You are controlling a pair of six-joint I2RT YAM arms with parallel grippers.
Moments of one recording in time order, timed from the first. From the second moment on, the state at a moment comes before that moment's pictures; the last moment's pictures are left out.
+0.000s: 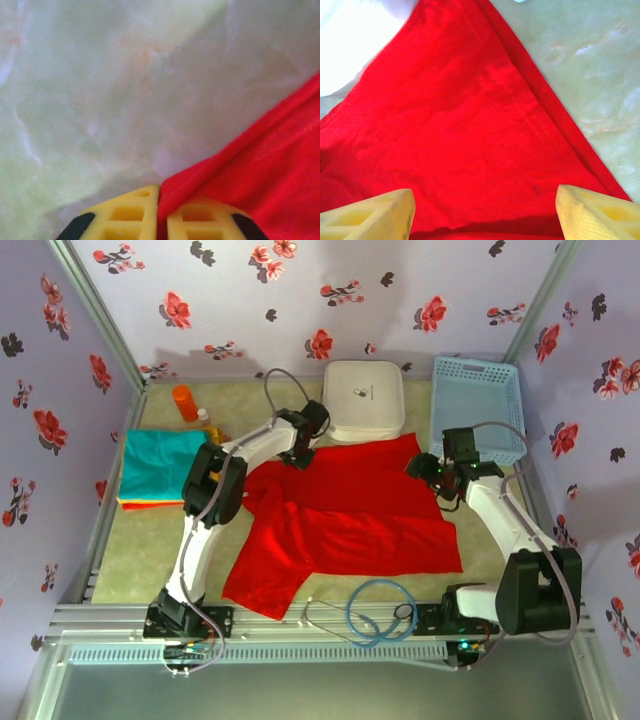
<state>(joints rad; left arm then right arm) -0.64 2.26 1.81 -0.90 -0.33 0.04 0.11 1.30 0.88 -0.60 -0.13 0.63</state>
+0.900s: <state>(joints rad) -1.15 1.93 1.26 -0.86 -0.67 -0.34 0.13 1.77 1.12 -0.53 -0.10 0.72</state>
